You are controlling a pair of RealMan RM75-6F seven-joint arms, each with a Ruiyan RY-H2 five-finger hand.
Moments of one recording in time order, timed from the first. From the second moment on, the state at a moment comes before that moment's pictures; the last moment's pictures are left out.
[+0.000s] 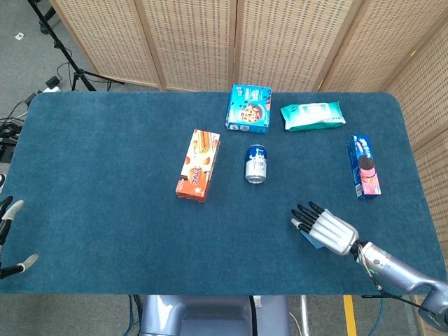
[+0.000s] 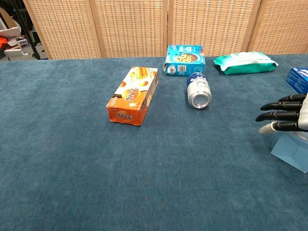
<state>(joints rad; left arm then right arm) 0.00 -0.98 0.00 -1.77 1.55 1.56 -0.01 0.61 -1.25 -0.16 -1.16 -1.97 1.14 -0.18</state>
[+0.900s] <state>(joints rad) 0.00 -0.98 0.01 -1.77 1.58 1.56 -0.03 0.54 -1.31 -0.08 -1.15 -1.80 1.47 0.52</state>
